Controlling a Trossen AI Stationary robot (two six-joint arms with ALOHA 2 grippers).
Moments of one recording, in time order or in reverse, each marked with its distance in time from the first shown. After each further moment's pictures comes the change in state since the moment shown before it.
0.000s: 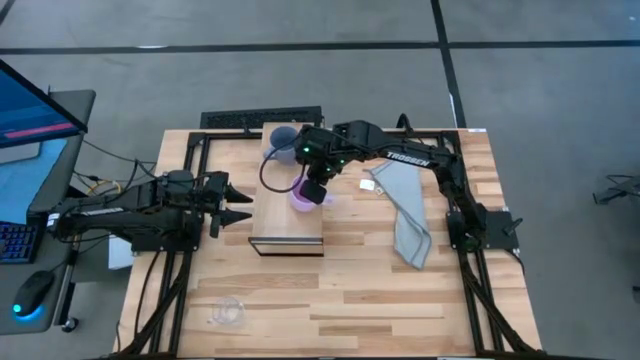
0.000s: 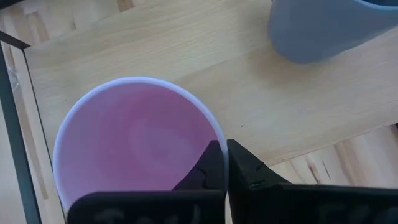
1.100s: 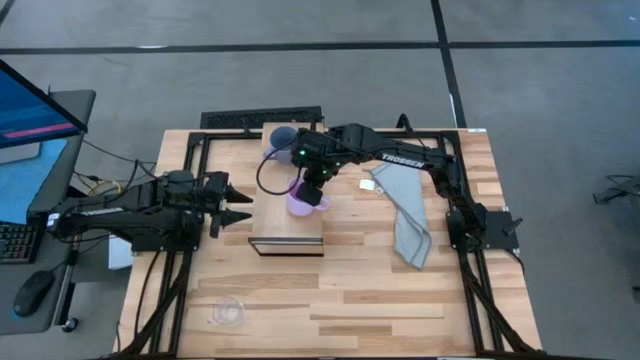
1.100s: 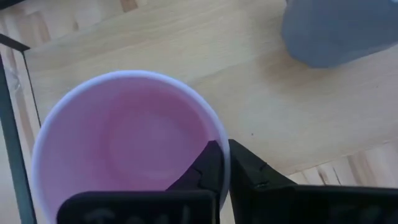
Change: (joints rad) left arm 0.000 0.000 -0.001 -0.005 0.001 0.002; right arm 0.007 0.041 0.005 0.015 -0.002 0.003
